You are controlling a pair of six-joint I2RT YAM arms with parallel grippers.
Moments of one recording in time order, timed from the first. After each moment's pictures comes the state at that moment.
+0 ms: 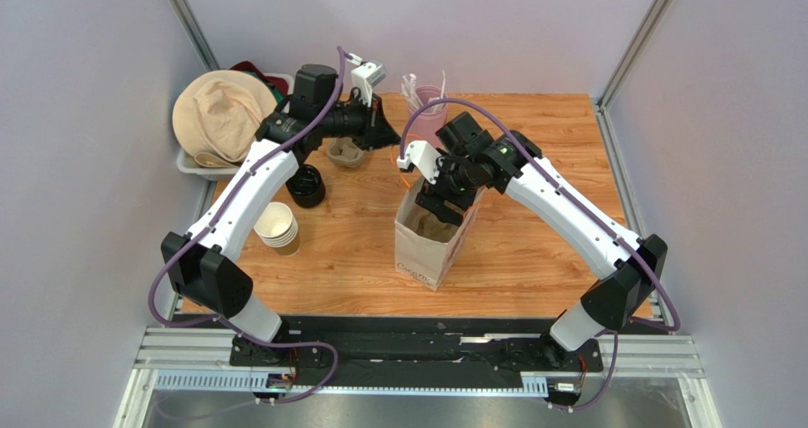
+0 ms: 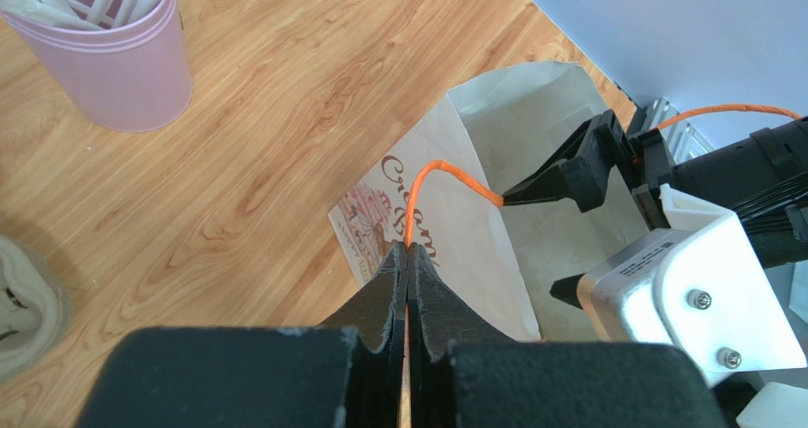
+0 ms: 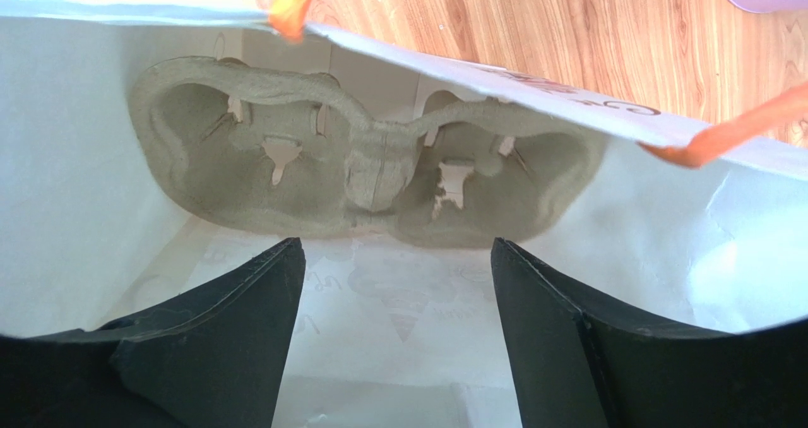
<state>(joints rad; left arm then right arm) -0.42 1.56 1.63 -0.56 0.68 -0.10 0.72 1.58 1.67 -1.15 -0.15 -0.49</state>
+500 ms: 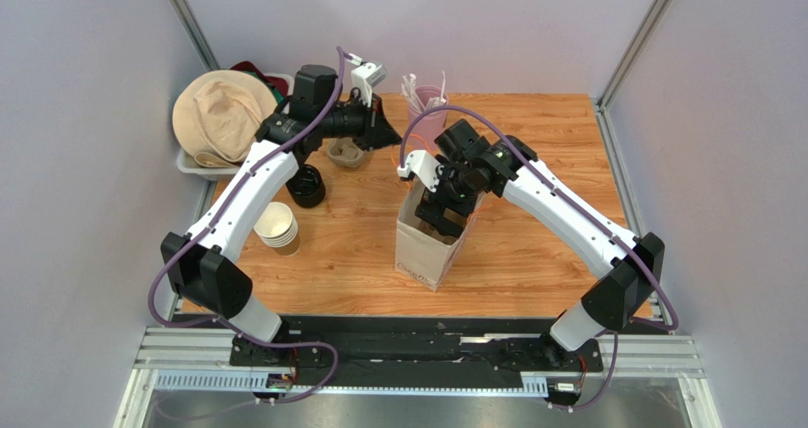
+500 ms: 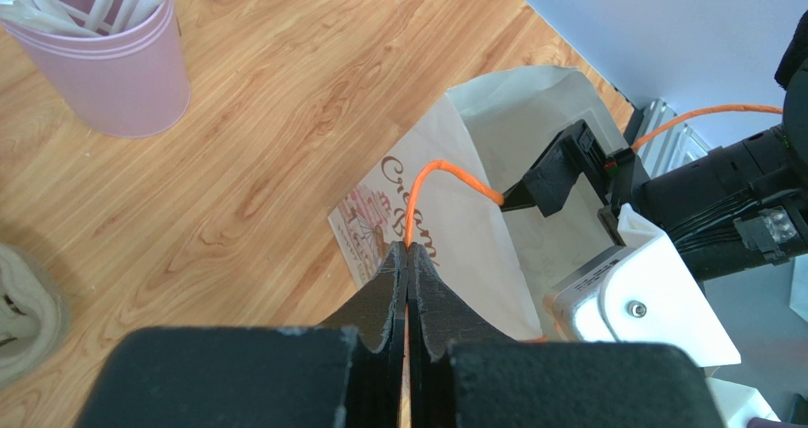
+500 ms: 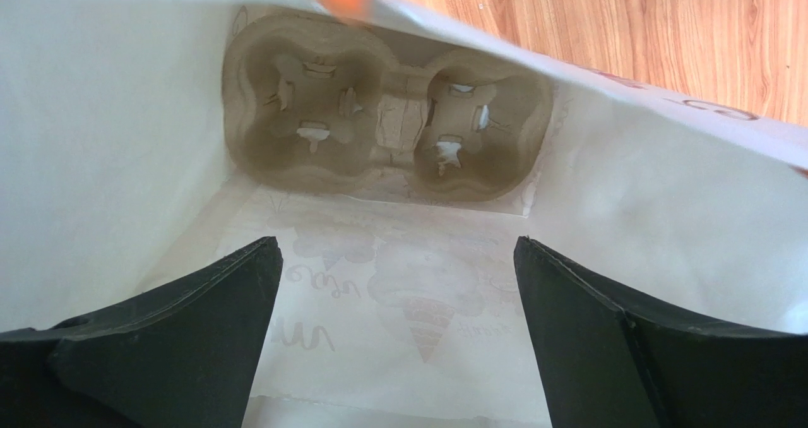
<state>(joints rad) -0.42 1.56 1.62 -0.54 0.68 -0.10 0.72 1.57 1.61 -1.15 -0.19 -0.50</state>
